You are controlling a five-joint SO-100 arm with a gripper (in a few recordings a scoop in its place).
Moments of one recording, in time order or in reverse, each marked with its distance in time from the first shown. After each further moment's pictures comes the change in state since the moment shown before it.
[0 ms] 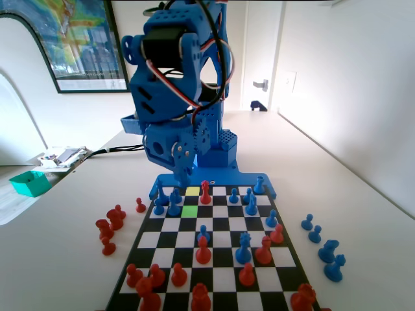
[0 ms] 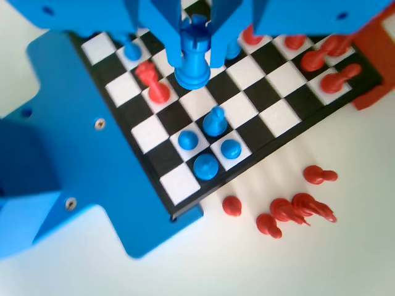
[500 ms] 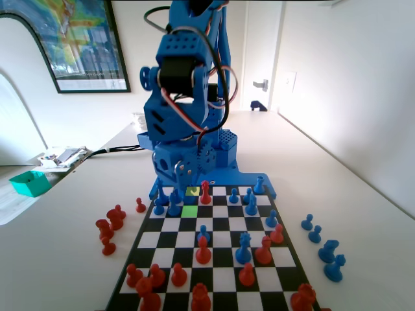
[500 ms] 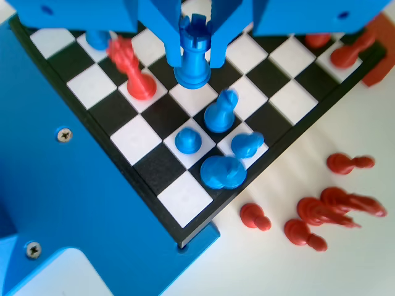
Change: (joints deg) arm -0.1 -2.8 10.5 -17.7 7.1
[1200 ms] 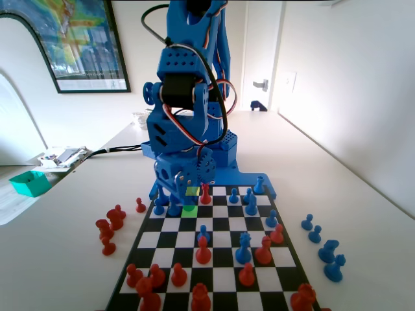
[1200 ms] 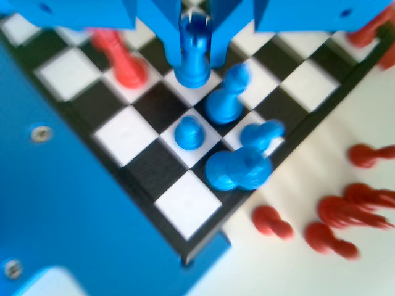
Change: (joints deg) arm -0.3 -4.2 2.0 -7.6 2.1
